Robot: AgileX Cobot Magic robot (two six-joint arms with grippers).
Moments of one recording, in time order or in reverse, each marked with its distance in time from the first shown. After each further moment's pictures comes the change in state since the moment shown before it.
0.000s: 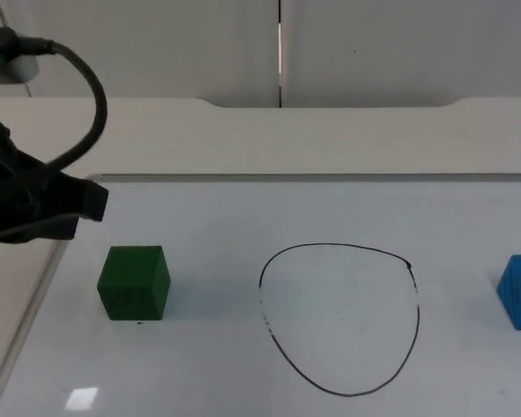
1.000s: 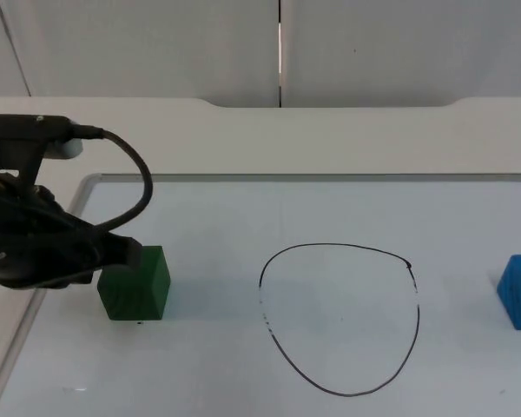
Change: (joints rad) right arm 0.000 0.000 0.000 0.000 0.000 0.000; left arm -0.035 0.307 0.000 -0.003 -0.261 -0.054
